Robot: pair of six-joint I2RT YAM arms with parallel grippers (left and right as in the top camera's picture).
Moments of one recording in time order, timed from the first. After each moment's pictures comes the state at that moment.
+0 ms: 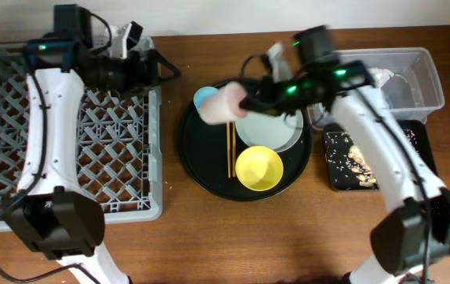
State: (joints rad) left arm 0.04 1.96 2.05 -1.27 0.90 -0.03; right arm 0.24 1.79 1.68 -0.90 -0.85 0.35
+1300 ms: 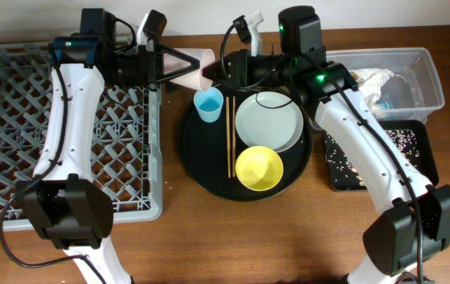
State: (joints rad) left arm -0.04 2.02 2.05 -1.29 1.55 0.13; right arm 0.35 1.81 1.69 -0.38 -0.94 0.61
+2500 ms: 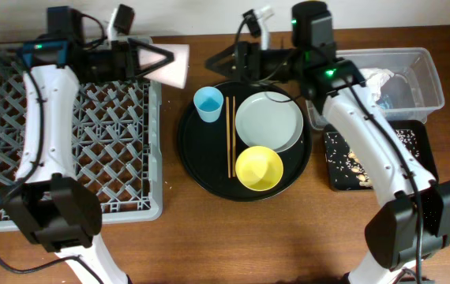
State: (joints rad) left arm 0.10 2.02 2.05 -1.21 1.43 0.11; right arm 0.27 1.83 1.69 -0.35 -1.05 0.62
